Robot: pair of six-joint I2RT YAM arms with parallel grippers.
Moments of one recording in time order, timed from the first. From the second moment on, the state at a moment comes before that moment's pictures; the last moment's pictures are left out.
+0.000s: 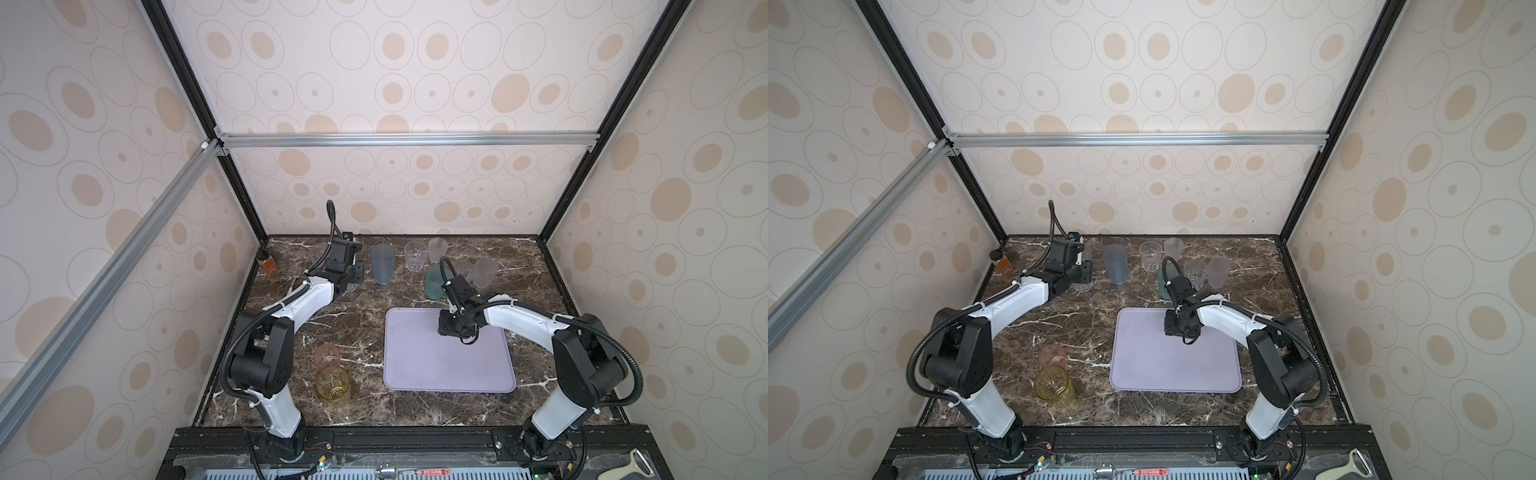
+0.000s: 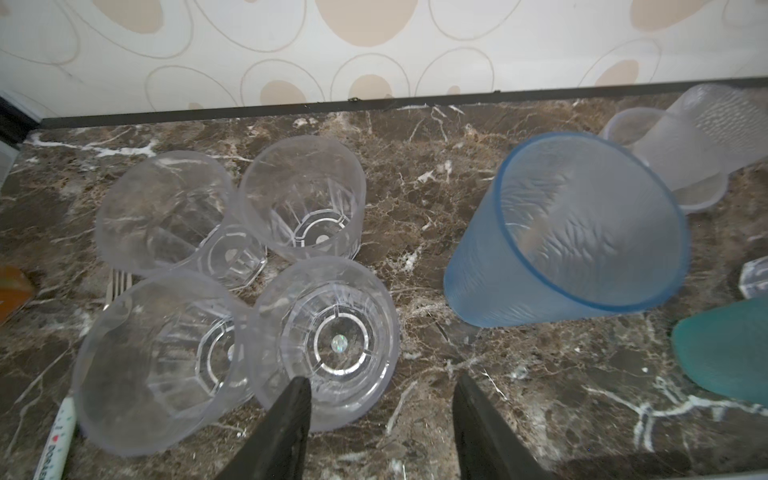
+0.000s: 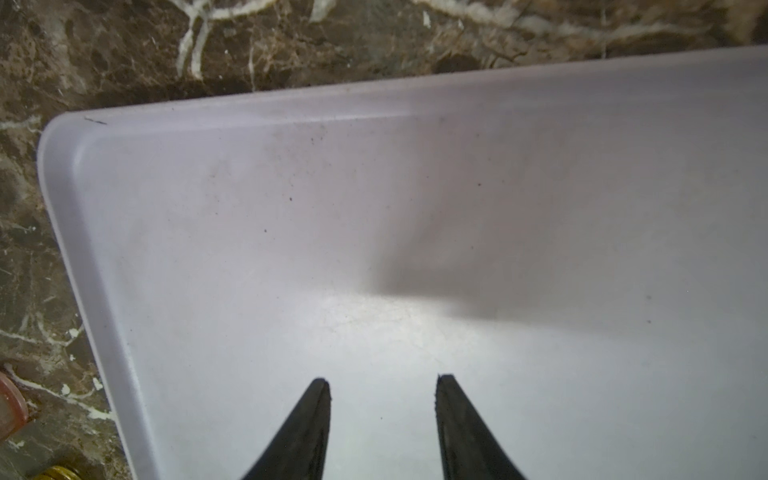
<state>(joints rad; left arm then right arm) -0.32 1.76 1.26 -0.21 -0.17 -0.15 0.54 1.67 1.07 -0.66 -0.07 0.63</state>
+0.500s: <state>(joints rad) -0.32 1.96 1.44 -0.30 -0.21 -0.02 0.54 1.66 1.02 -0.64 -0.06 0.63</state>
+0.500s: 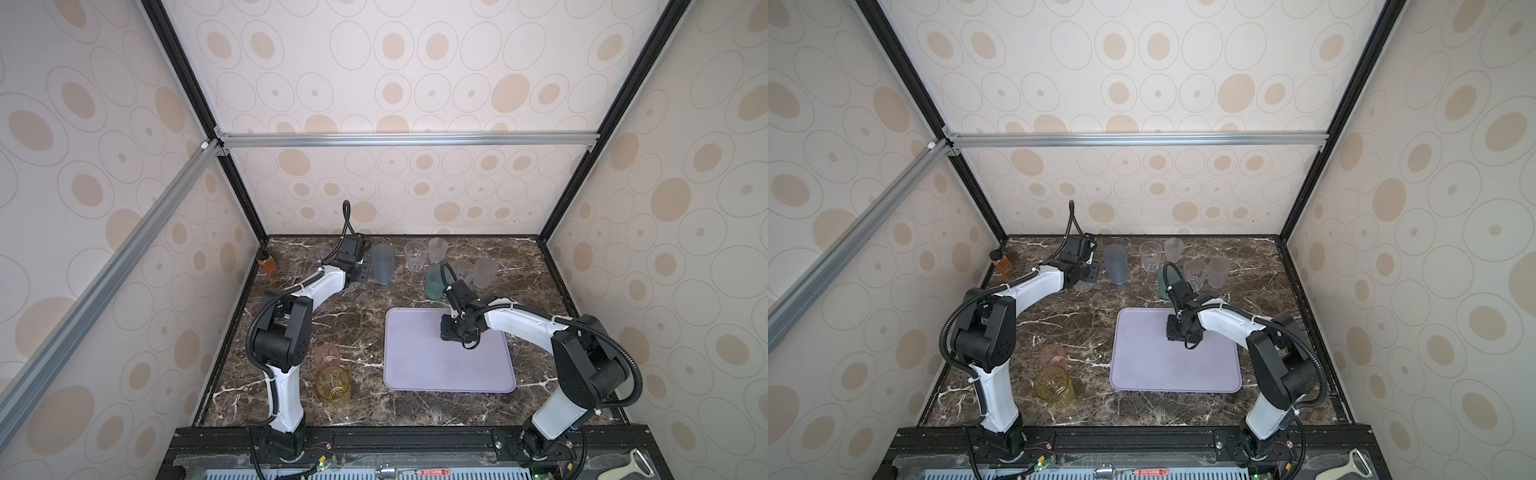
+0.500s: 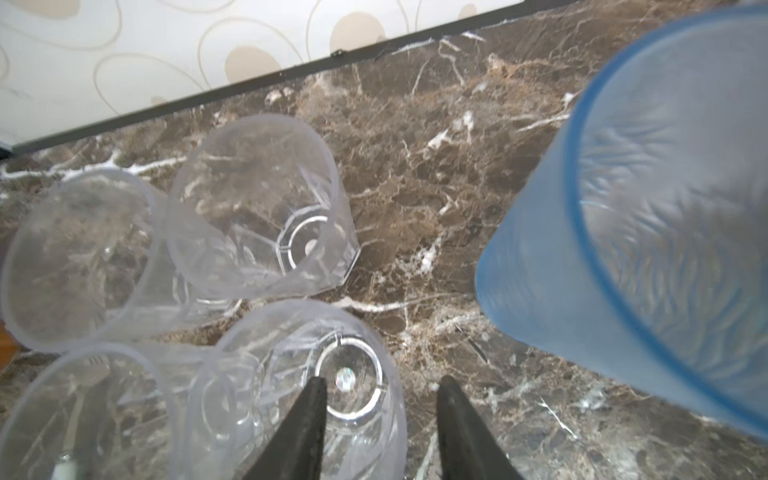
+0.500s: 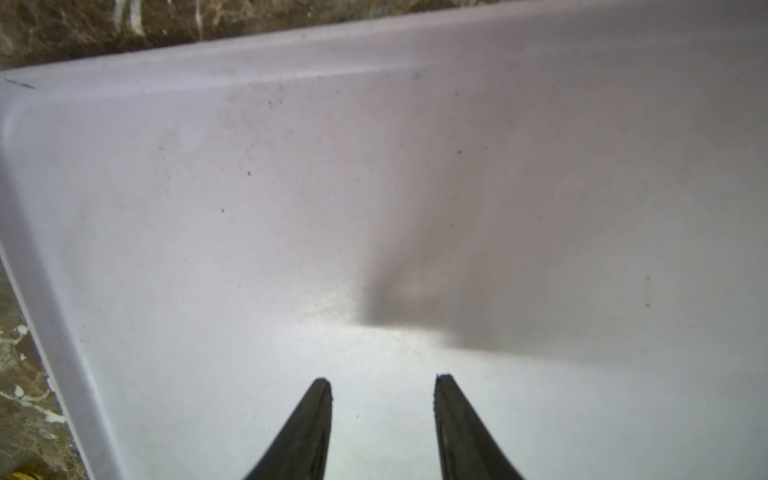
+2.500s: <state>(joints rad) -0.78 1.71 1.23 -0.62 0.00 -0.14 0.57 1.57 1.02 -0.63 -0.03 0.64</state>
